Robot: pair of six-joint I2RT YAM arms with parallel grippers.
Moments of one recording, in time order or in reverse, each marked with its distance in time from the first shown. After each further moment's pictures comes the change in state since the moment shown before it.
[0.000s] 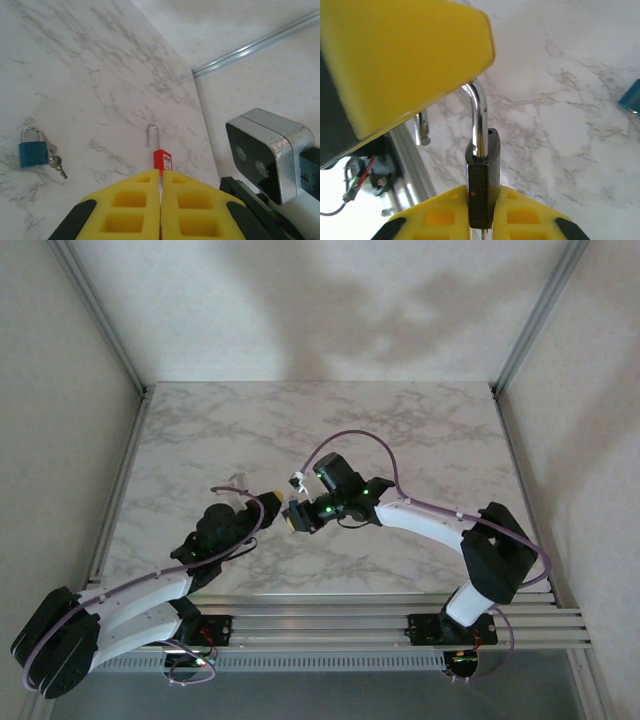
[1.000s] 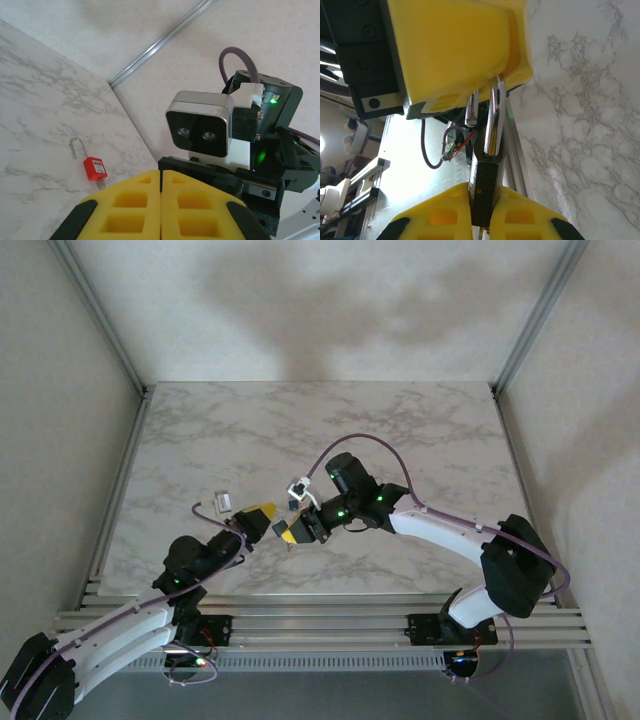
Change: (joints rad) left arm 0.000 -0.312 -0.202 0.235 0.176 0.108; right arm -0.010 -0.109 -0.092 0.134 -0.409 -0.042
